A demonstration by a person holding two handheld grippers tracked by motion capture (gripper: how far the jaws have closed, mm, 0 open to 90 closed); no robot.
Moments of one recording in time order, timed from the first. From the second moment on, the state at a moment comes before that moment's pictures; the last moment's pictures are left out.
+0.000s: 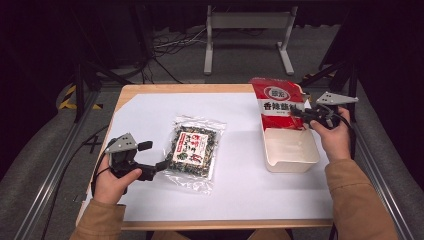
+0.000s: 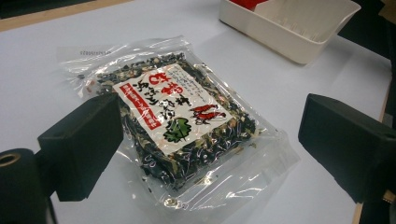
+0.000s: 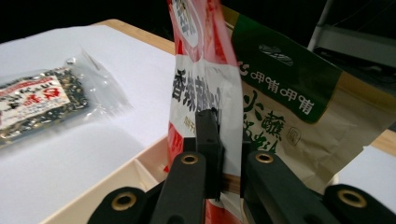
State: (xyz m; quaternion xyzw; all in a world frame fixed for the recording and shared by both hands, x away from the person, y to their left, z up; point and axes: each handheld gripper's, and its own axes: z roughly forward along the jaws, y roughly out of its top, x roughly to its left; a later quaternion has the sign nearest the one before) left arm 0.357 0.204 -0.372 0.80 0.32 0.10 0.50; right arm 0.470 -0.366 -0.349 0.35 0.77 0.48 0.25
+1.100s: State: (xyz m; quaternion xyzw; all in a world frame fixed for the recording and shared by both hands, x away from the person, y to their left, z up) left arm 0.361 0.197 -0.373 0.80 0.31 0.09 0.50; right arm 0.466 -0.369 -0.387 0.39 0.78 0.41 0.27
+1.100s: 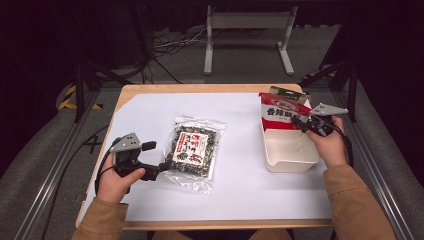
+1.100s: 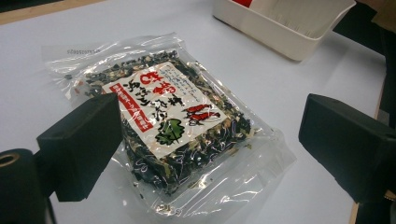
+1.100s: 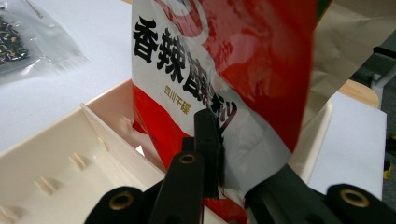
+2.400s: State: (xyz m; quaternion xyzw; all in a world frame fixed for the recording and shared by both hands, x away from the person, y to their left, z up) left arm 0.379 0.196 -0.373 0.81 0.32 0.12 0.47; right arm 0.382 -0.367 -0.337 0.38 0.77 0.45 0.25
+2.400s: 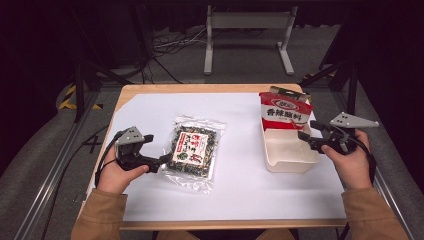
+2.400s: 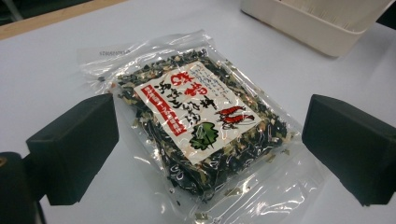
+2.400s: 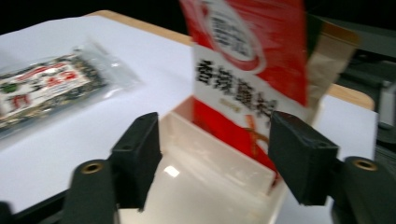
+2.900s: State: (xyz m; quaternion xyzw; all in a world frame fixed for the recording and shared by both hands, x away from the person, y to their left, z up) left arm 0.378 0.196 -0.375 0.83 0.35 0.11 0.41; right arm 0.336 -0.326 -0.325 0.32 0.80 0.47 0.21
